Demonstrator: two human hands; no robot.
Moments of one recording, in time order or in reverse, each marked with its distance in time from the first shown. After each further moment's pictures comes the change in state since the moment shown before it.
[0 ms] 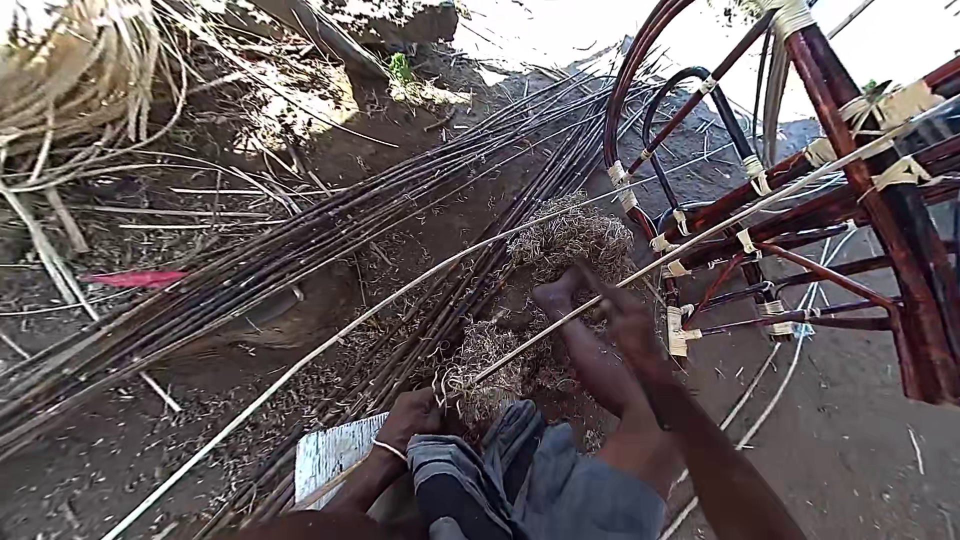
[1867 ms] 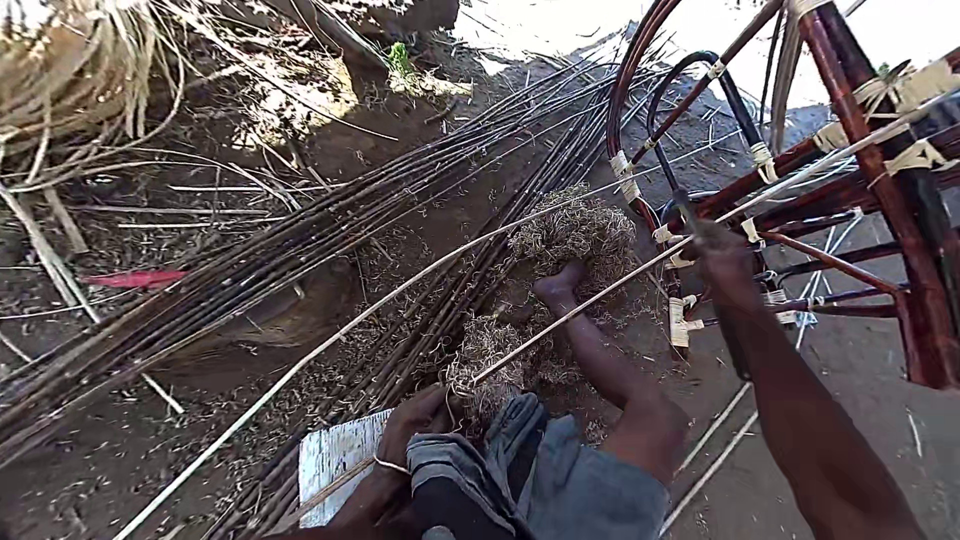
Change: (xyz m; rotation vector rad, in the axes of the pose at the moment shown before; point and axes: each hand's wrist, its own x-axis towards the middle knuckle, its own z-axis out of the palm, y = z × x) left_hand -0.008 -0.037 0.037 0.001 0.404 0.381; right_hand 0.069 0.029 -0.119 -0.085 0.234 0.074
